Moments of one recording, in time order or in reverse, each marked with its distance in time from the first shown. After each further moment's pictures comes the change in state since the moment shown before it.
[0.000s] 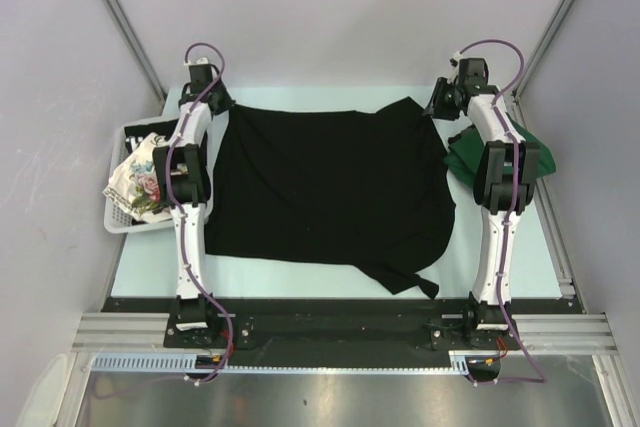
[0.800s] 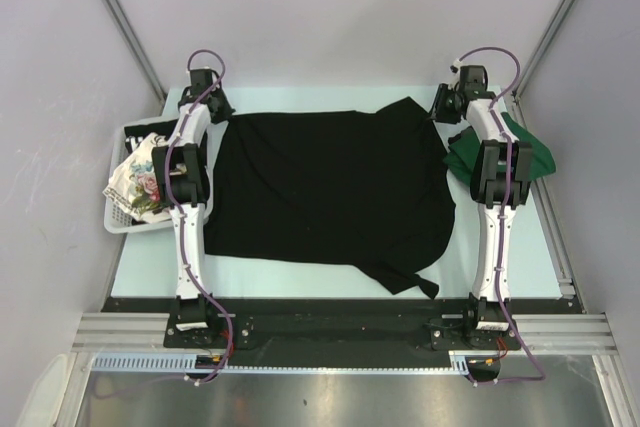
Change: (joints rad) left arm 0.007 -0.008 -0.035 -0.105 -0.004 0.035; right arm -0.033 0.174 0.129 0.034 0.001 -0.050
